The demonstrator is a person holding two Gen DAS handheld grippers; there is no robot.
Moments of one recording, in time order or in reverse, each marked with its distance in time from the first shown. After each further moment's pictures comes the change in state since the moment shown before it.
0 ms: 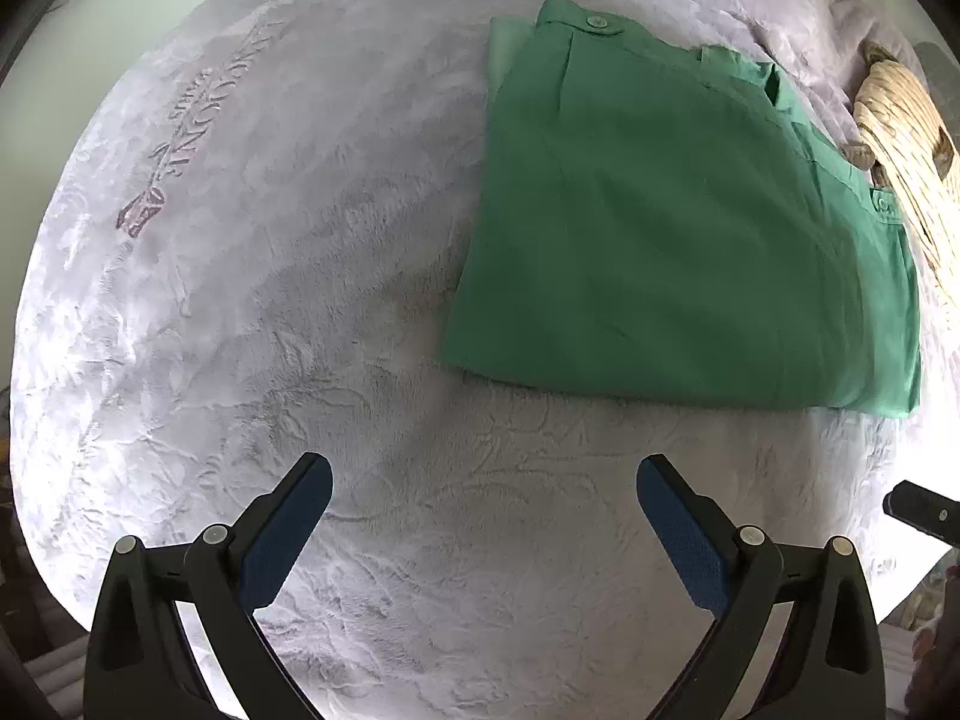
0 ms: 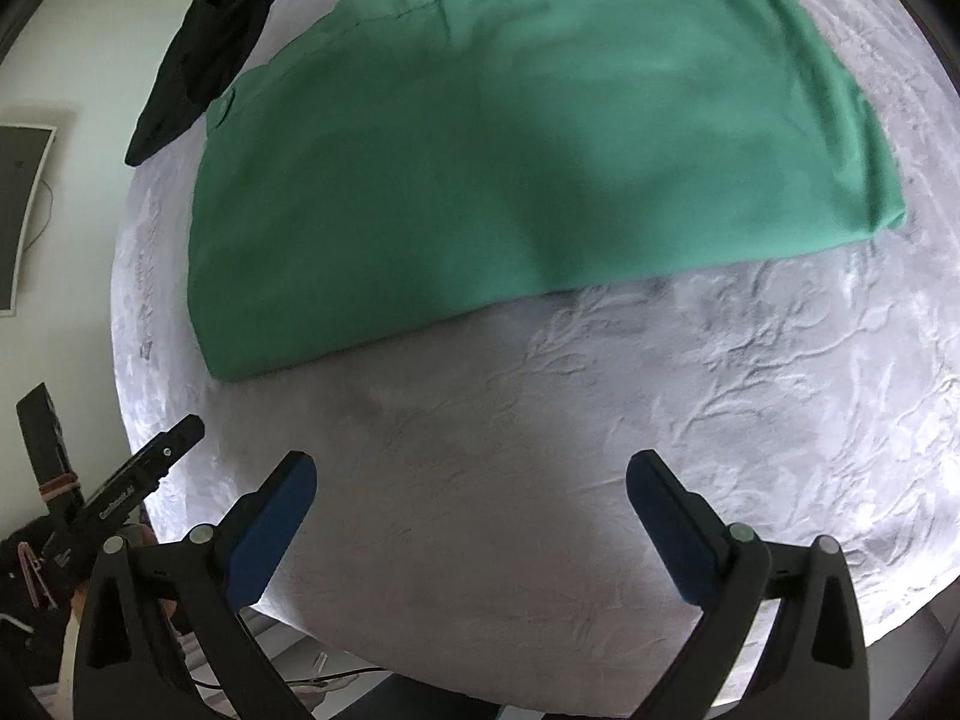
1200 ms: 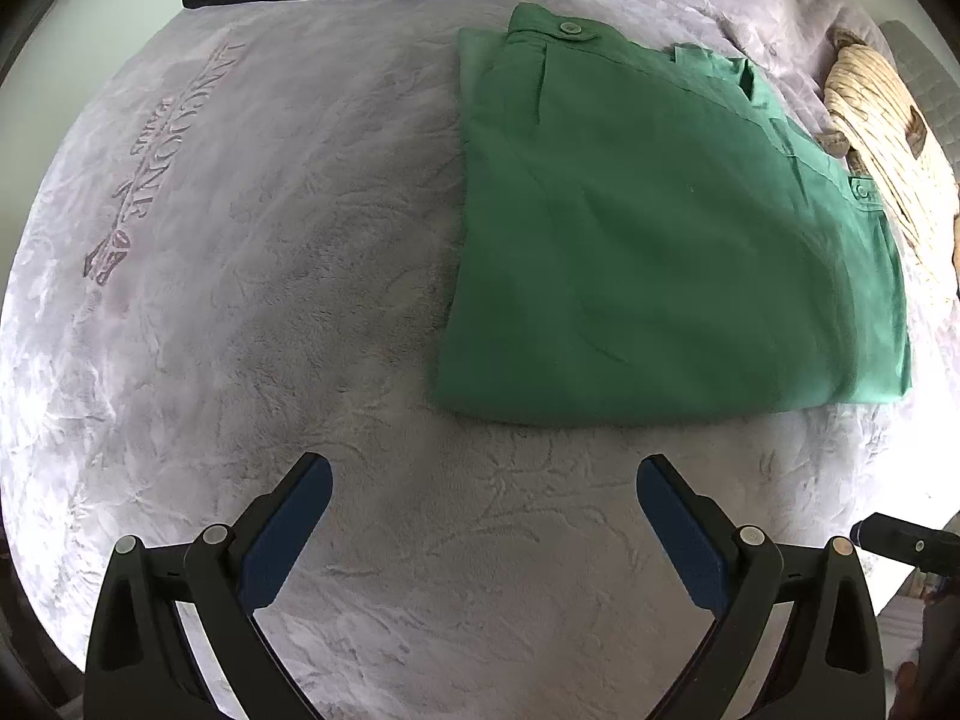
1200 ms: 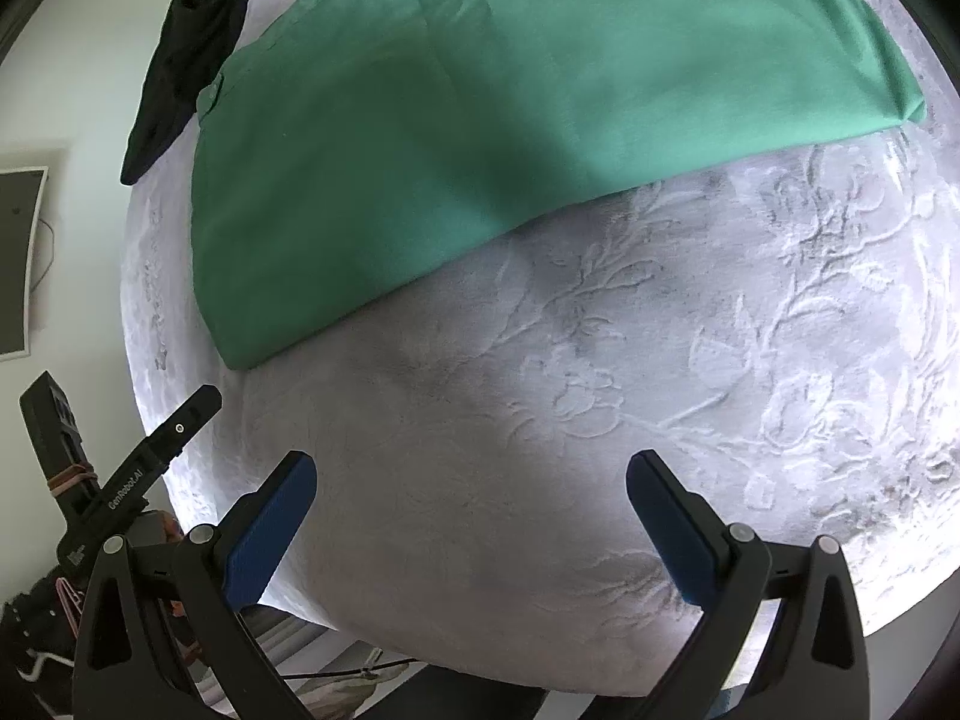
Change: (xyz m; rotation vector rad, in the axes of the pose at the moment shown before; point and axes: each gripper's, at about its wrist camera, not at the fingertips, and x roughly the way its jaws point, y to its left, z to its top) left arm 0.014 0.000 0.019 0.076 -0.027 -0.049; right arm 0.019 0.008 -0.024 0.103 0.030 0.048
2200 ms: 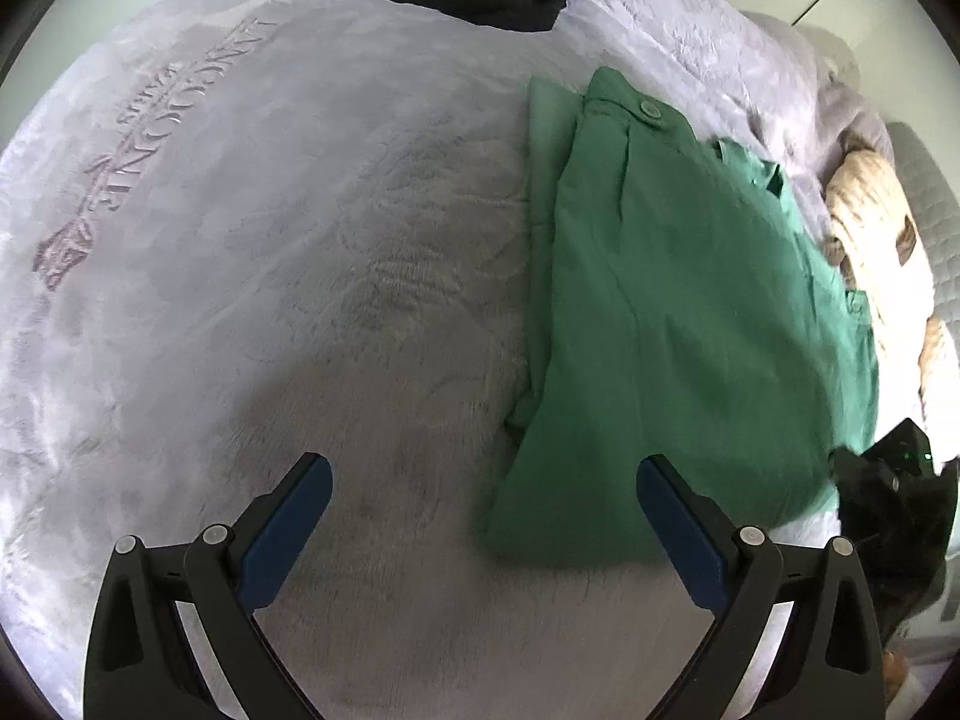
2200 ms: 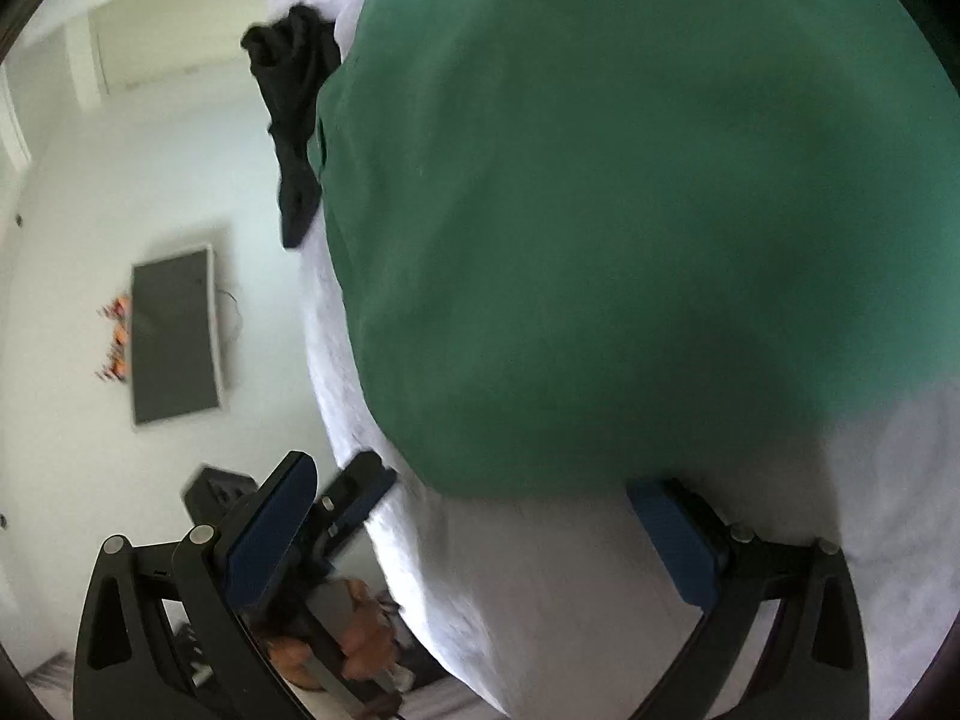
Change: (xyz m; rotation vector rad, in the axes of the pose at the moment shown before) left arm 0.034 0.049 0.044 -0.147 -0.100 -0.177; right arm 0.087 0.021 0.049 0.135 -0.030 0.634
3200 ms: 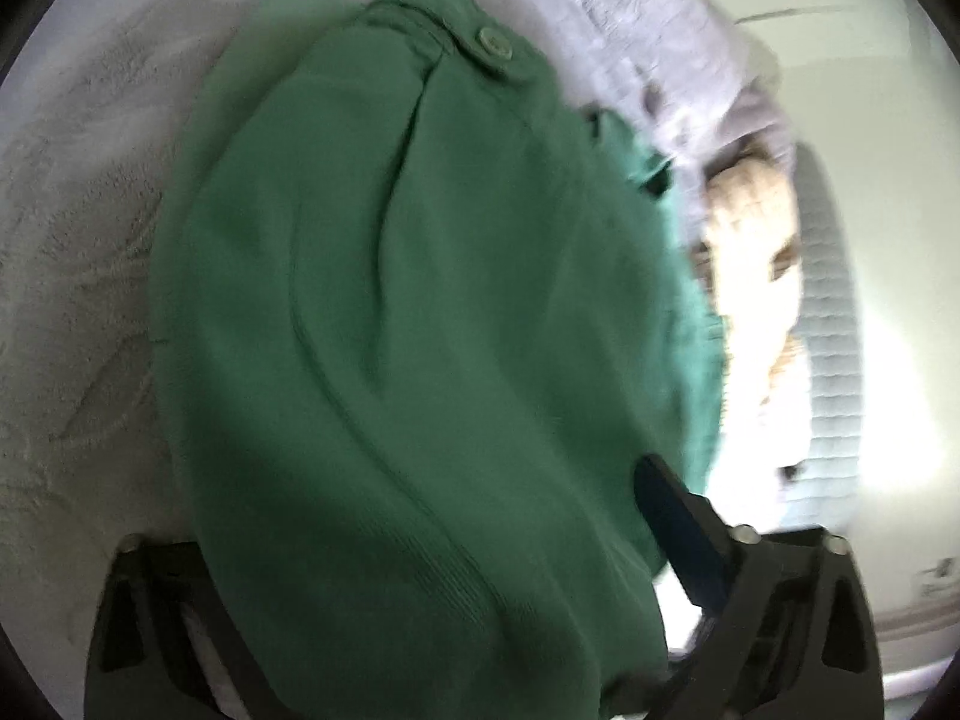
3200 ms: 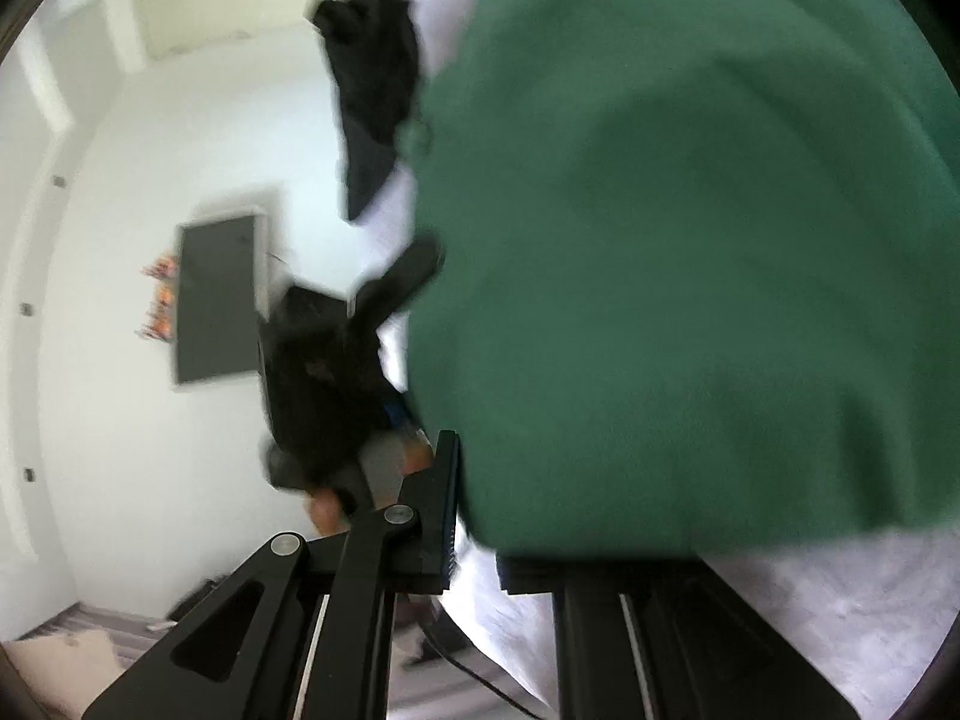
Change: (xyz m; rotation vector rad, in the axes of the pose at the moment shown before) left arm 0.092 -0.084 0.071 -0.057 0.209 -0.417; right arm -0.045 0.020 0.001 -0.083 0.147 0.031
